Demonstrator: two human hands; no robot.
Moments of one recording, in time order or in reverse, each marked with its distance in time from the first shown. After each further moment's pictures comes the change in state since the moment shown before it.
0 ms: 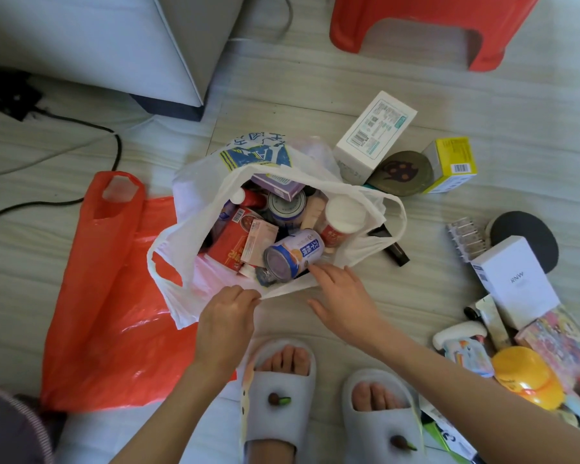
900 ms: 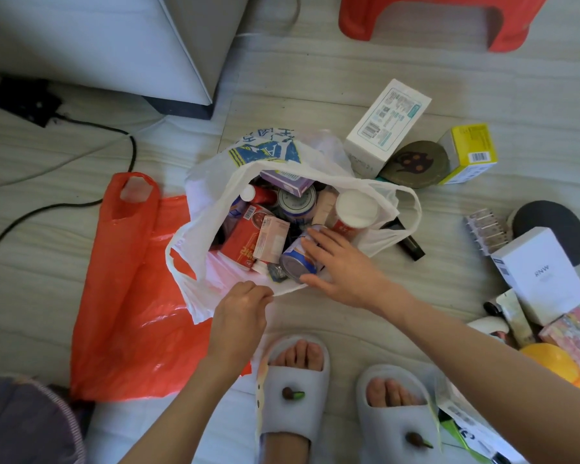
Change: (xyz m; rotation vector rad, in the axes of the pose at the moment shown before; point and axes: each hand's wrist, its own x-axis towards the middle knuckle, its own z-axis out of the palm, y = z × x) left_hand 0.003 0.004 -0.009 -0.079 -0.105 -0.065; right_hand 0.041 0.007 -0.016 -0.060 0.007 -0.223
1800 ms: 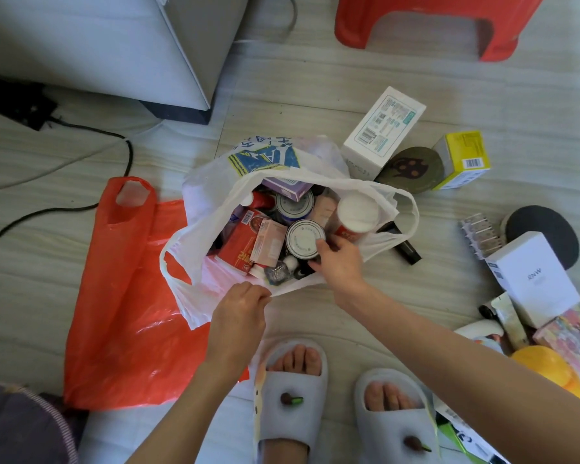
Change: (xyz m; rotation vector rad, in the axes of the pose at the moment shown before) left_hand 0.003 -0.001 0.004 -0.043 0.064 -0.007; right_hand 0.027 -0.036 -0.002 1.390 0.438 0.941
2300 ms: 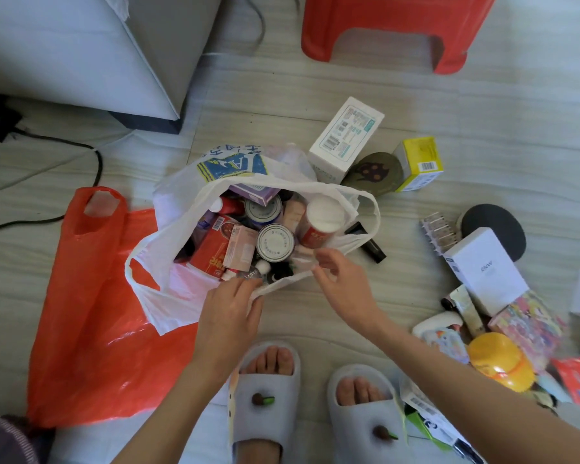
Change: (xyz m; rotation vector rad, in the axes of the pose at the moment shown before) left_hand 0.001 0.021 0.007 0.053 0.009 0.169; right_hand -0.025 0.008 -0.075 -0.634 -0.082 -0.484
